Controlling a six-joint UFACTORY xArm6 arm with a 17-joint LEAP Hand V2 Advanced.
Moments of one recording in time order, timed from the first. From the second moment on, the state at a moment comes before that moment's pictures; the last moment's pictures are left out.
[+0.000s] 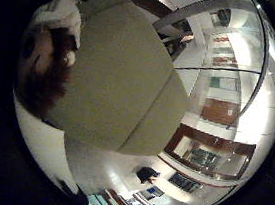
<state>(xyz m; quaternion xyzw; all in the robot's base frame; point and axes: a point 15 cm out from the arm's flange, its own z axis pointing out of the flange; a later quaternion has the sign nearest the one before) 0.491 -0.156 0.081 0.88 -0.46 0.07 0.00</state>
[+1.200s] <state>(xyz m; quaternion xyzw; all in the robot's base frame) 0.488 0.125 0.202 0.95 -0.29 0.08 -0.09</state>
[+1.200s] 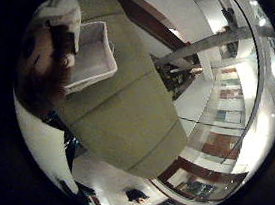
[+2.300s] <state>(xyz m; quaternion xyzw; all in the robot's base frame) 0.465 0.193 0.178 0.97 -0.23 0.06 -0.08</state>
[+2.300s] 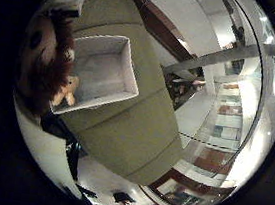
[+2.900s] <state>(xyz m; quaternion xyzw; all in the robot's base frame) 0.464 0.188 0.176 0.97 -0.22 0.07 -0.07</state>
